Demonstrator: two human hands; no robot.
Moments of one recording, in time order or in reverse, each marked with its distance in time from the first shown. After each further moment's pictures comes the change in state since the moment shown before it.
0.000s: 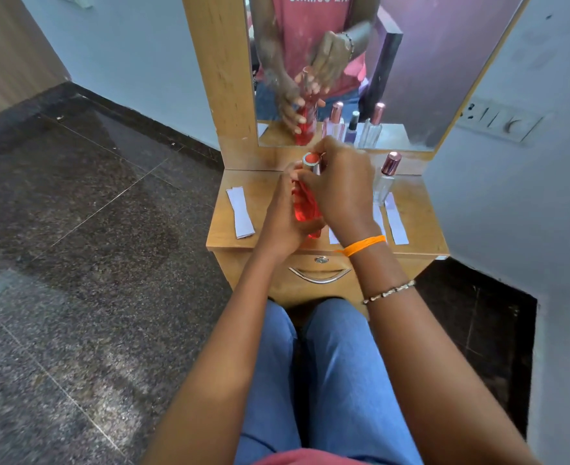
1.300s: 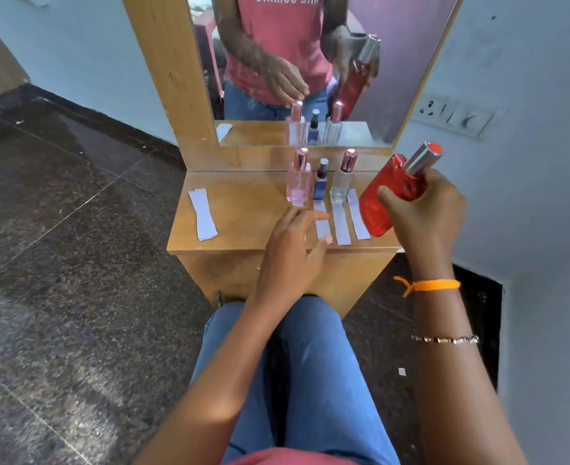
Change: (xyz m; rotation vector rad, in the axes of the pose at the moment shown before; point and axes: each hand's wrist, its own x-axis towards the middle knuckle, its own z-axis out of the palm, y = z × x) left_hand -0.048 0.032 0.055 0.371 0.019 0.111; right_hand -0.033 0.093 -0.092 -0.012 0.241 0.340
